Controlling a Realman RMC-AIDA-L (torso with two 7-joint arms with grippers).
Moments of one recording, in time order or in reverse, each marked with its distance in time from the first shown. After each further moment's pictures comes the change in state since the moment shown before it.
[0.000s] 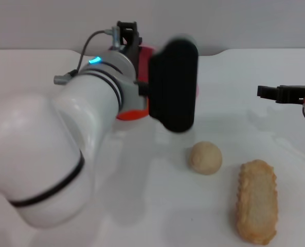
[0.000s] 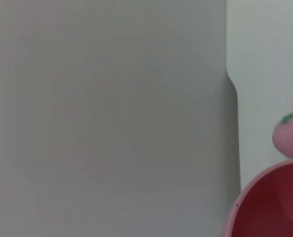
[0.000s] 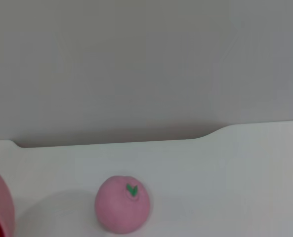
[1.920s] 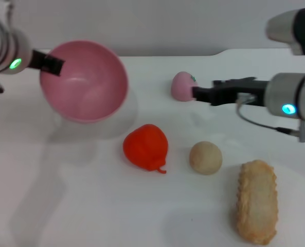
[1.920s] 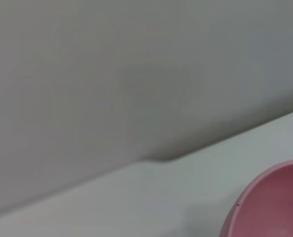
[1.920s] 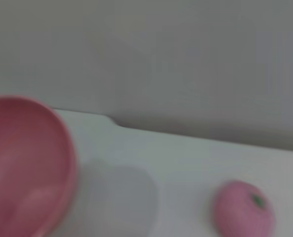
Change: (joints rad) left arm -0.033 0.009 -0.662 0.060 -0.594 -0.370 -0.427; right arm 0.125 0.003 -0.206 0.048 0.033 -0.073 -0.030
